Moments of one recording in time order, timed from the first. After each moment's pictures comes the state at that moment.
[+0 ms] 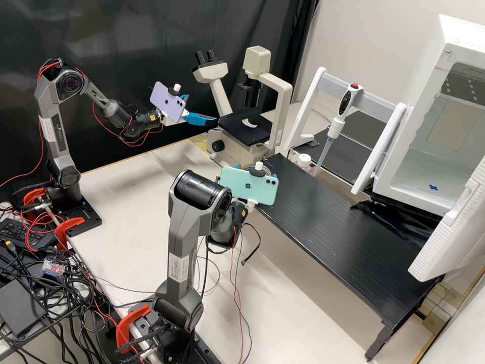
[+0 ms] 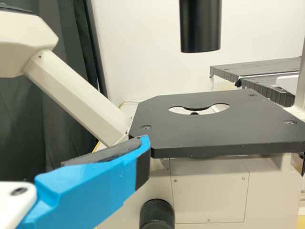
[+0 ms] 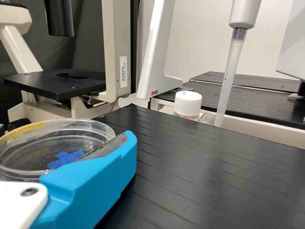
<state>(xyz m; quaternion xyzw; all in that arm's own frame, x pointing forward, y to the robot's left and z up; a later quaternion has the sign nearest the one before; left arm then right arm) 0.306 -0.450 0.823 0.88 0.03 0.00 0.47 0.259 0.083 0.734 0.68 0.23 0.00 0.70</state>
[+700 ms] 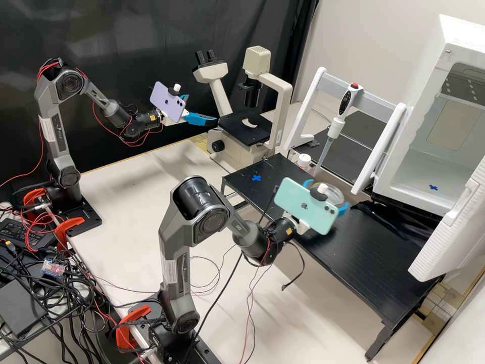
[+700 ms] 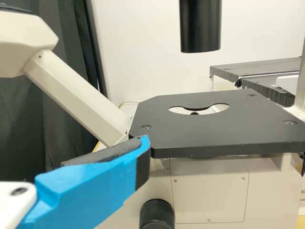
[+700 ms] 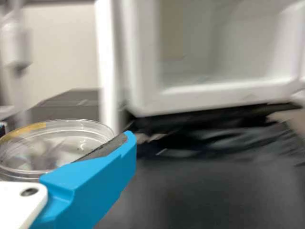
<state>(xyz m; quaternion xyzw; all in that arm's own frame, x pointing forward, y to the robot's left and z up) 0.306 -0.450 0.823 0.88 0.03 0.00 0.47 0.299 0.006 0.882 0.73 0.00 0.05 0.69</state>
